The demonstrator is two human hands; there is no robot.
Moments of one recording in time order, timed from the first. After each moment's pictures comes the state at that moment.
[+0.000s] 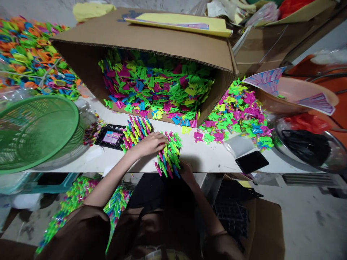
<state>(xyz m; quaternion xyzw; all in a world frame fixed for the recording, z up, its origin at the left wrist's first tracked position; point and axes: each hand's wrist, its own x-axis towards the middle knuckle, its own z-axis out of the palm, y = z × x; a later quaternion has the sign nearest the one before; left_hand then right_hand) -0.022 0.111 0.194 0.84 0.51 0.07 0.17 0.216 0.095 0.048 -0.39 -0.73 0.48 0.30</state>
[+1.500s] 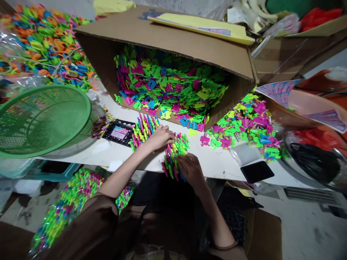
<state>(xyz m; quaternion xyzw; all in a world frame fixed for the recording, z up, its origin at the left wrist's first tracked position) -0.023 0.129 0.187 0.83 0.54 0.10 0.12 0.204 0.099 0.138 -0.28 -0.90 0.13 0.32</state>
